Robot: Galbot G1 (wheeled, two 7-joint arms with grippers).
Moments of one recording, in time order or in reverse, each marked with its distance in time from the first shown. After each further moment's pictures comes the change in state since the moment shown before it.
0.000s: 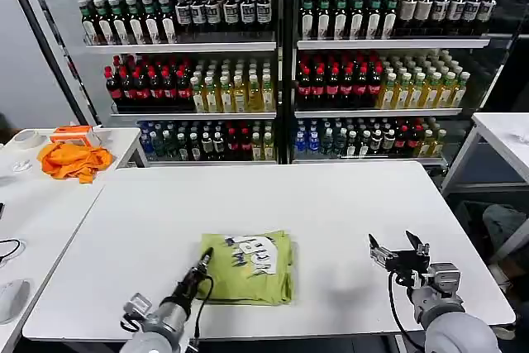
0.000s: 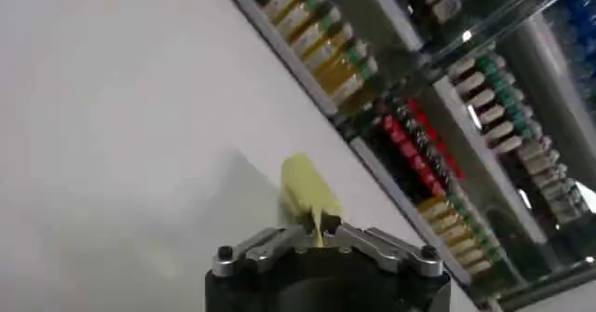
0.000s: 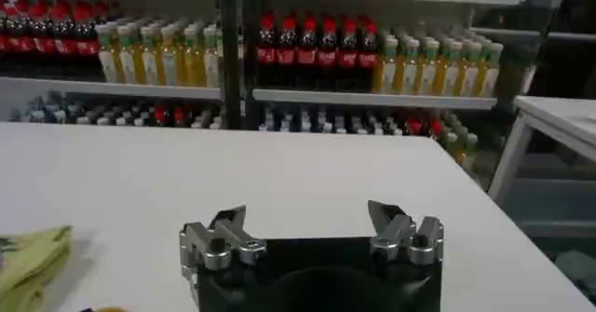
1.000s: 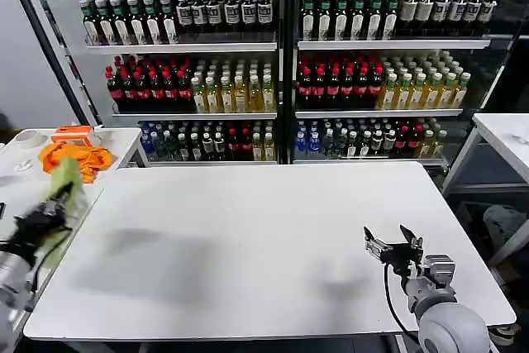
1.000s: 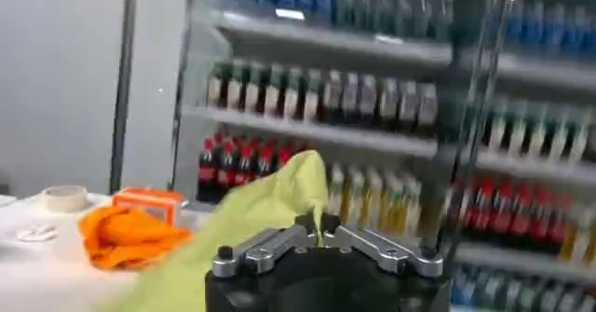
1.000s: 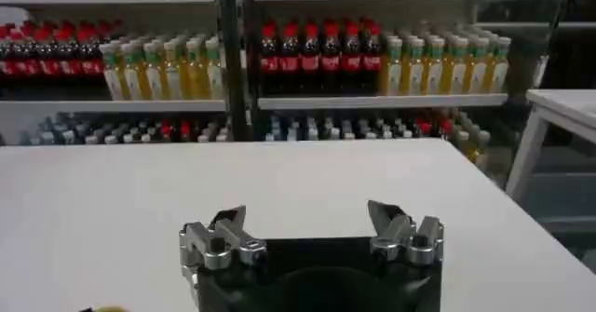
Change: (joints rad) left arm 0.064 0.483 -0.486 -0.144 0.197 0.095 0.080; right arm 0.052 0.031 -0.021 -0.041 0.016 0.018 -0.012
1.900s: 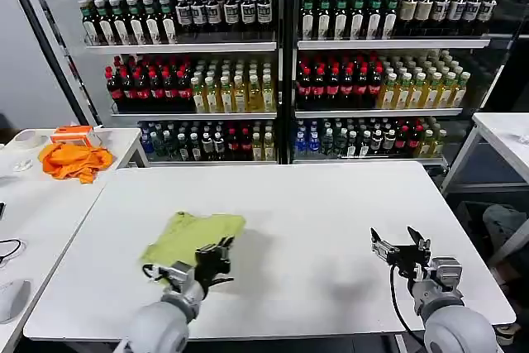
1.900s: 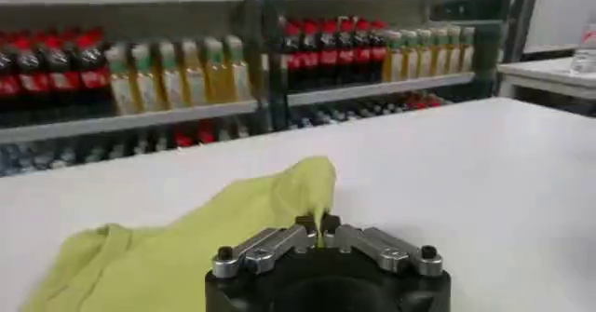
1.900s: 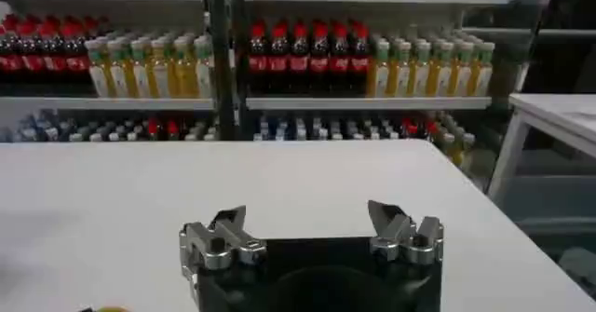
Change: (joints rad) left arm -0.283 -0.232 0.812 0.143 0.520 0.054 -0.030; right arm -0.017 -0.003 0.025 0.006 -0.011 0.000 -0.001
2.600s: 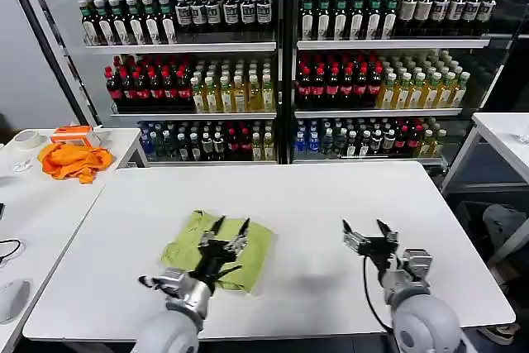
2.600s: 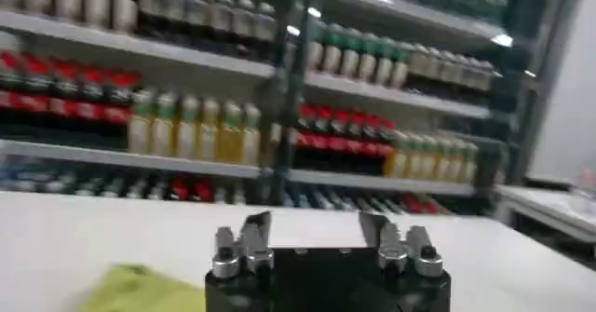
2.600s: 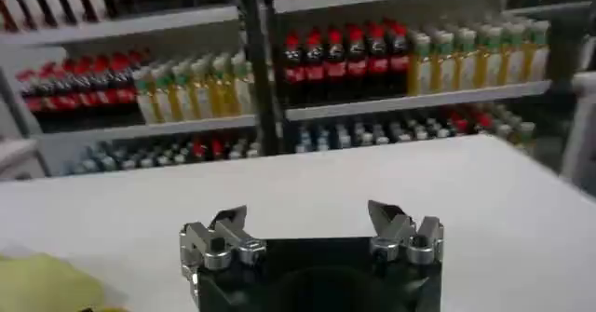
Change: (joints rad) left arm 0.095 -0.081 -0.068 -0.087 -0.089 -0.219 -0.081; right arm 0.171 0.056 -0.226 -0.060 0.109 0.077 0.056
